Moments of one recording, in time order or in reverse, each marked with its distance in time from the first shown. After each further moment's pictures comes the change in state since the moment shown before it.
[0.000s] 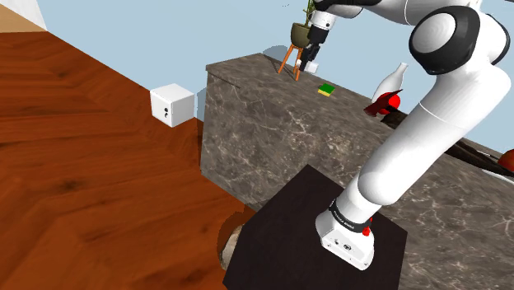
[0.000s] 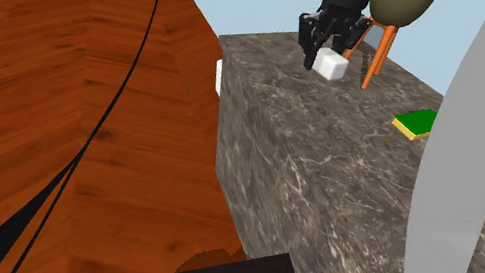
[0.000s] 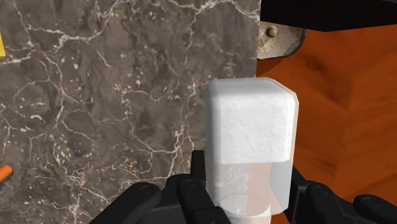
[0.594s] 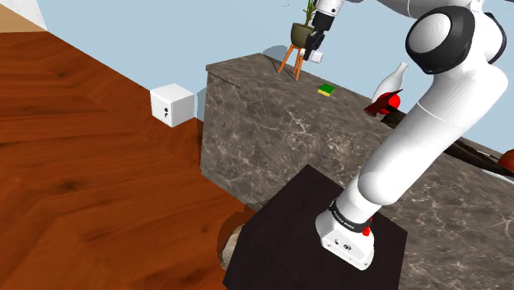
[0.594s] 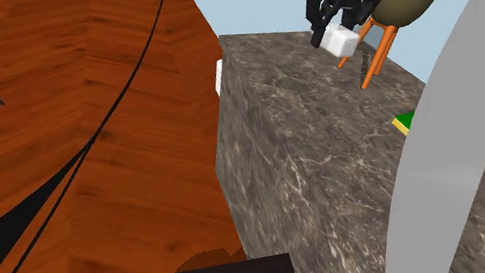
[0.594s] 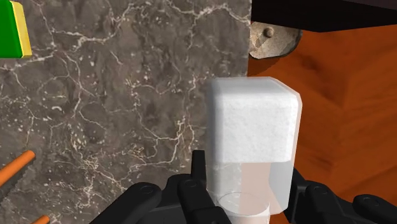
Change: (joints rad) arm -0.001 0.019 -0.002 0.140 0.009 -0.124 -0.004
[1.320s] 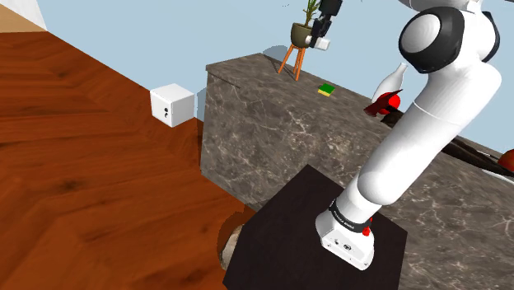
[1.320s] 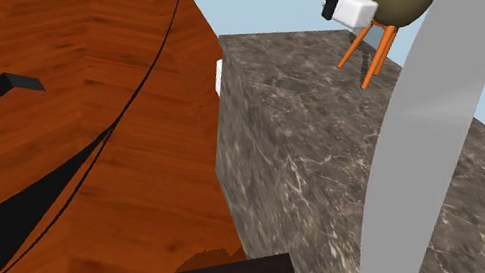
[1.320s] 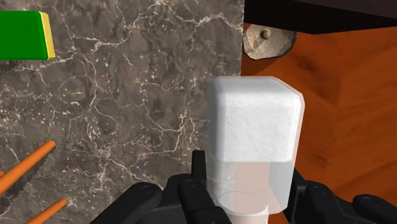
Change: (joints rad) arm -0.010 0.038 -0.011 0.180 0.019 -0.148 -0.018
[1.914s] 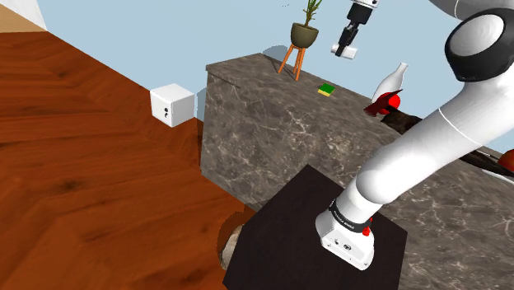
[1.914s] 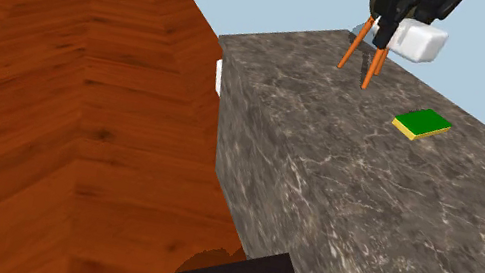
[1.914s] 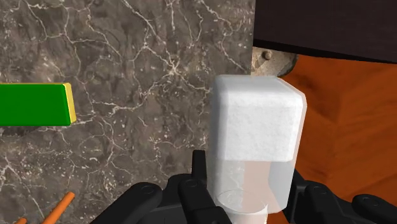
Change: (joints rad) arm -0.046 -0.248 -0.025 -0.227 -0.127 0.013 -0.070
